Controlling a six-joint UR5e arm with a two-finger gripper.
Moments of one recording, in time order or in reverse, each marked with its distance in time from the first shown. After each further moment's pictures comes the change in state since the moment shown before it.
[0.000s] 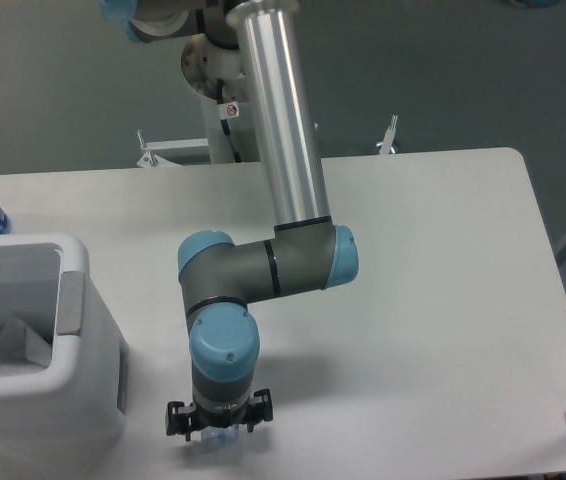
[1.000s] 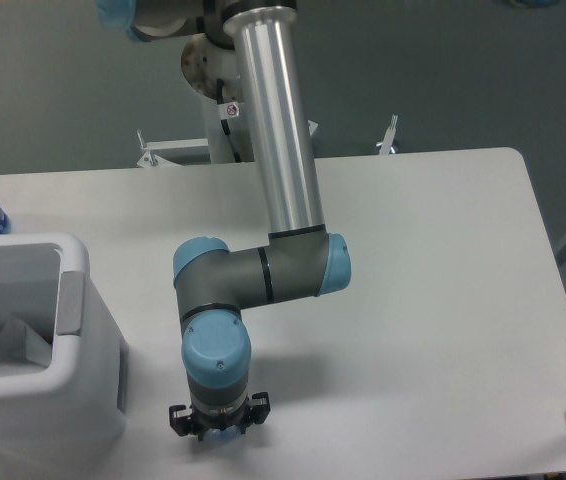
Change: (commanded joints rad) arm -0.006 0.006 -0.005 0.000 0.029 0.000
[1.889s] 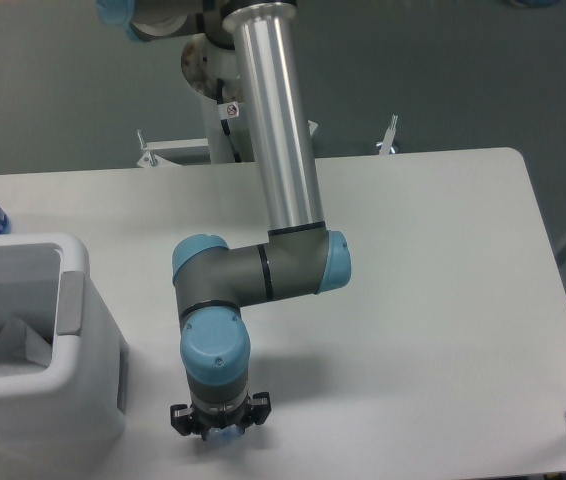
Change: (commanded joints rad) arm 0.002 0.017 -0.002 0.005 0.000 0.015
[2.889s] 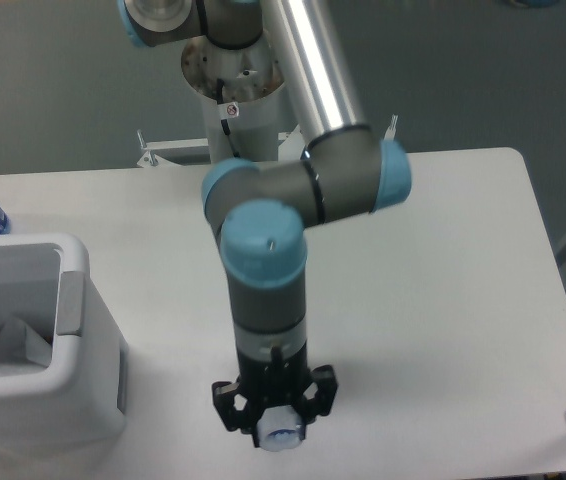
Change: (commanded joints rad) arm 0.126 0.265 0.123 0.200 -0.017 -0.081
